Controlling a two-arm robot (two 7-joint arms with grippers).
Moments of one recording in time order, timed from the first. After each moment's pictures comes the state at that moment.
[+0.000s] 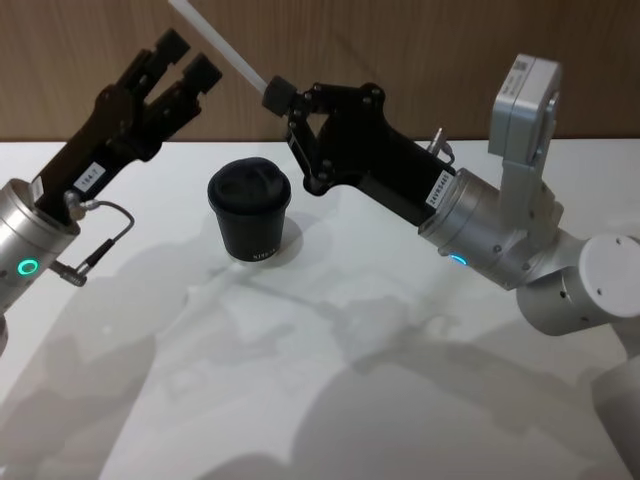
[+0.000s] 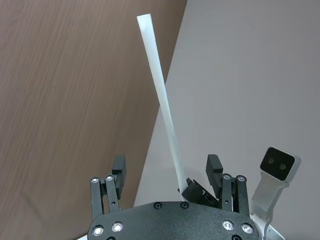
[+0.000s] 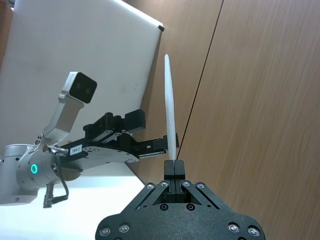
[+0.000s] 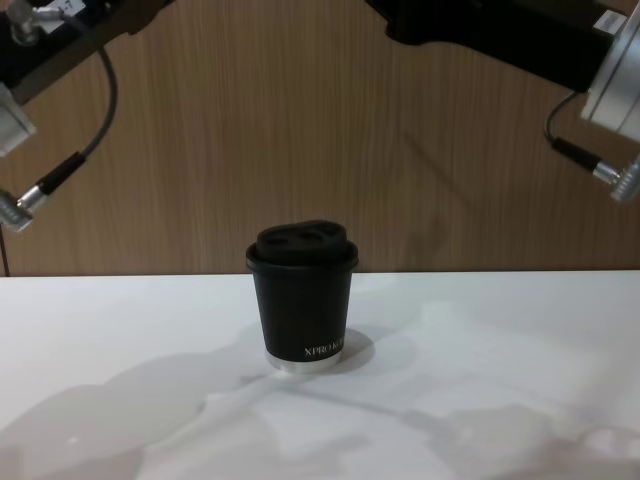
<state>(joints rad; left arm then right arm) -0.31 0.39 0.29 -1.57 -1.09 -0.08 -0.84 0.35 0.28 -0.37 -1.62 0.37 -0.23 0.69</state>
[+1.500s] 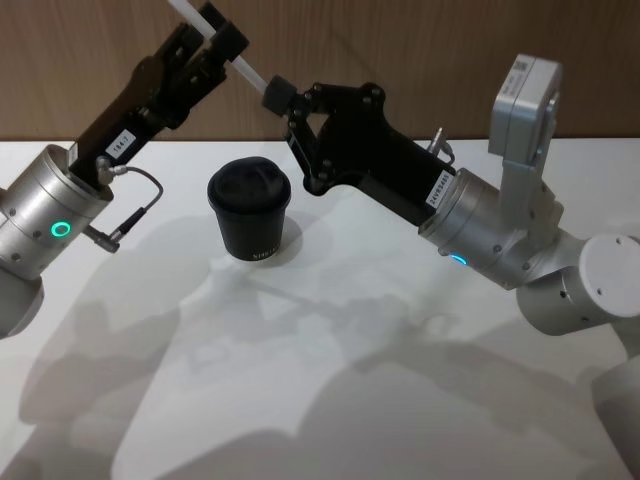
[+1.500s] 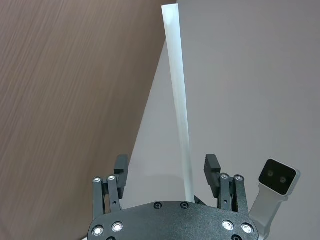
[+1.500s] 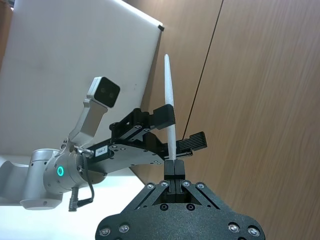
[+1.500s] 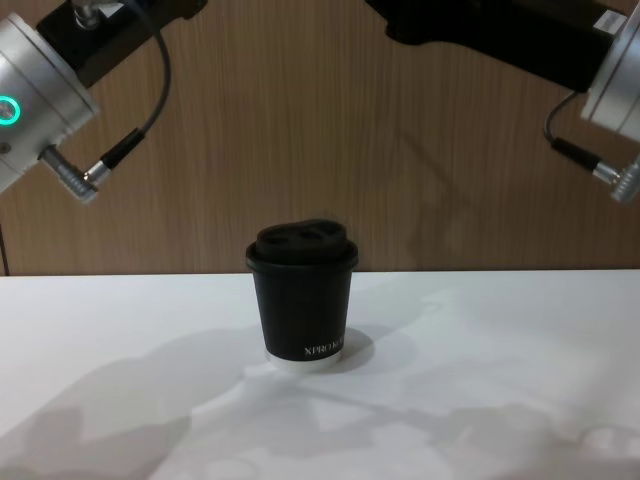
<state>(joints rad) -0.46 0.34 0.37 -1.42 -1.15 -0.06 -0.93 0.35 0.28 -0.37 -1.62 0.37 -0.23 0.69</state>
